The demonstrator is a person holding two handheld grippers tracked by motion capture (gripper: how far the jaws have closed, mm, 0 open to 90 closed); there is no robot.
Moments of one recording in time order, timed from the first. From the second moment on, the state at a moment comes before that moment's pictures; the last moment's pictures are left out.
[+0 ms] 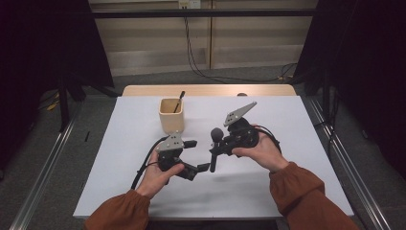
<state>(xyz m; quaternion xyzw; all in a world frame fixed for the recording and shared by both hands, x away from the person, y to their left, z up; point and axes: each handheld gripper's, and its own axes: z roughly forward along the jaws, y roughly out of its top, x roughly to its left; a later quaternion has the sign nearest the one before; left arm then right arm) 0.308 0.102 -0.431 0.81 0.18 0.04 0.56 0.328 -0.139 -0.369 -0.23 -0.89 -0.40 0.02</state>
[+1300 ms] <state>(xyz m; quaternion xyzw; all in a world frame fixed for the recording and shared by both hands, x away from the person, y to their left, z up) 0.309 0.087 -0.435 0.82 0.17 0.00 0.55 0.327 -0.125 -0.371 -0.22 -0.88 -0.41 0.03</state>
